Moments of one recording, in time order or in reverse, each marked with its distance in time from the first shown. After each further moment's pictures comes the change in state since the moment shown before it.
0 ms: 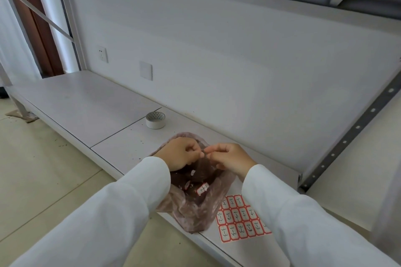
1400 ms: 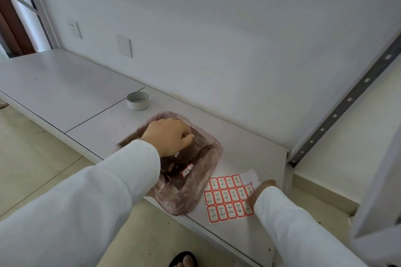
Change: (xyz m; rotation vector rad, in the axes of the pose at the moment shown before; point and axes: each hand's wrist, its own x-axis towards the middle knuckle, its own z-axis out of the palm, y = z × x) left_hand 0.017 0.014 0.021 0.682 0.016 0.115; right_hand -0.025 0.178 -0.041 -0.375 0.377 0.888
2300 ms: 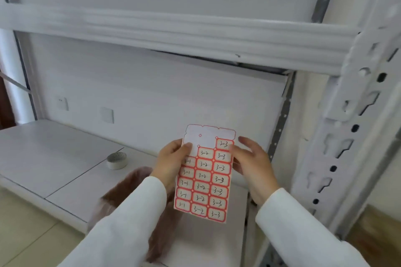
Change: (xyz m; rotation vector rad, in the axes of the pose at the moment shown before) left_hand -0.049 0.121 -0.089 -1.609 0.244 -0.217; right_hand -0.211 -0.017 -0.187 0.927 0.036 -0.867
